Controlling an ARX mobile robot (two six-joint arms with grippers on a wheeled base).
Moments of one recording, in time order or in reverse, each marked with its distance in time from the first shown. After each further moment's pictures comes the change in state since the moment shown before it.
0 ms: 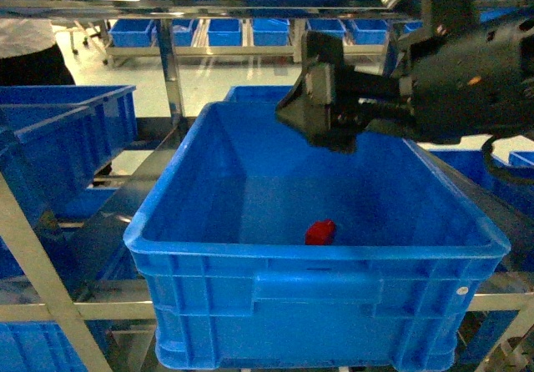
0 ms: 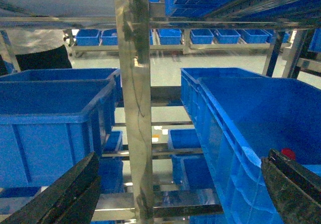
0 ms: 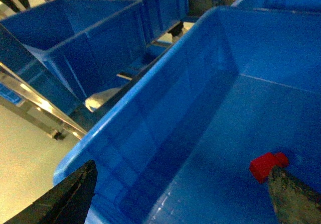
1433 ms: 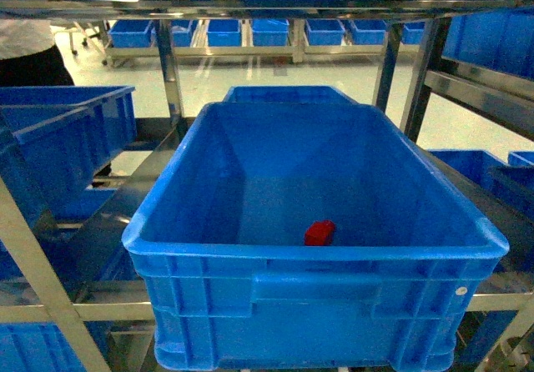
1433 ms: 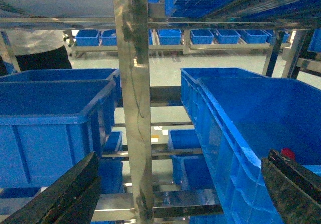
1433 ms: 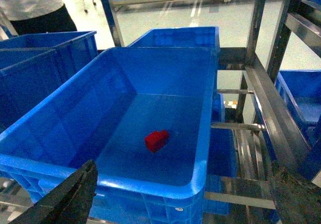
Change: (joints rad) left arm 0.000 0.000 0.000 0.000 0.000 0.000; right arm -0.234 -0.775 -0.594 0.018 0.175 -0.066
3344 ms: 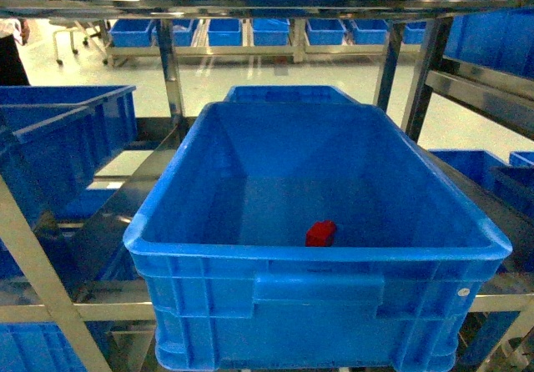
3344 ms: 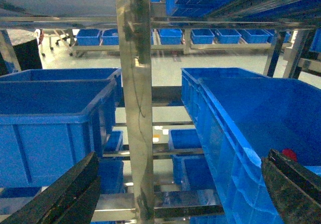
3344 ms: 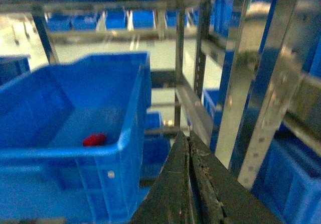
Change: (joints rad) left arm 0.000 0.000 0.000 0.000 -0.001 0.000; right arm -0.128 -0.818 -0.328 -0.266 0.161 -0.100
